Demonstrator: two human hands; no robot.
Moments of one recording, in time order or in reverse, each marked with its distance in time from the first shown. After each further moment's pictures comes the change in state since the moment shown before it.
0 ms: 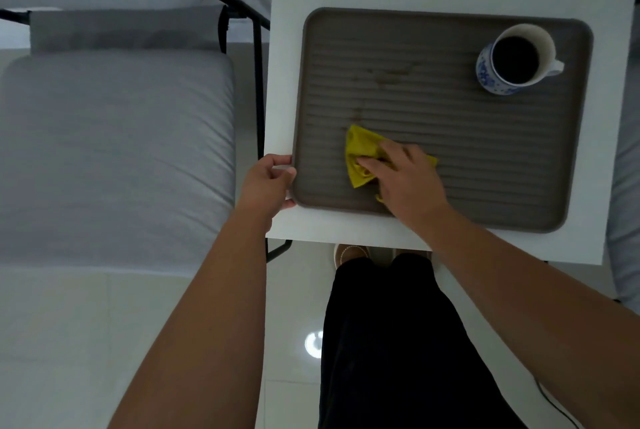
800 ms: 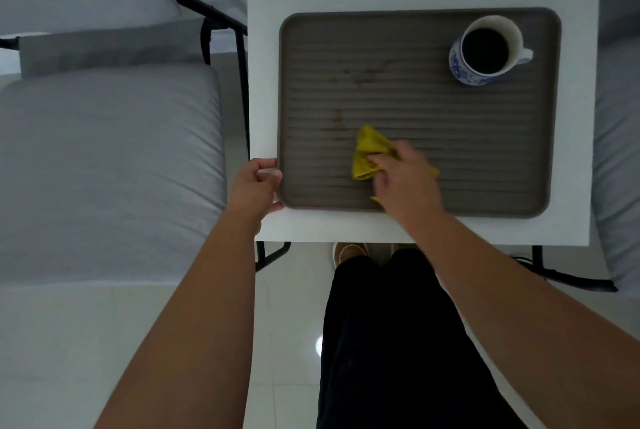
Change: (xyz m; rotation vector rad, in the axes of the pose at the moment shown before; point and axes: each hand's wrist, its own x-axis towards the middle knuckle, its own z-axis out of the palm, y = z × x) left_hand -0.003 0.005 0.003 0.008 0.026 0.006; right_hand -0.011 -0.002 -0.012 0.260 0.055 0.386
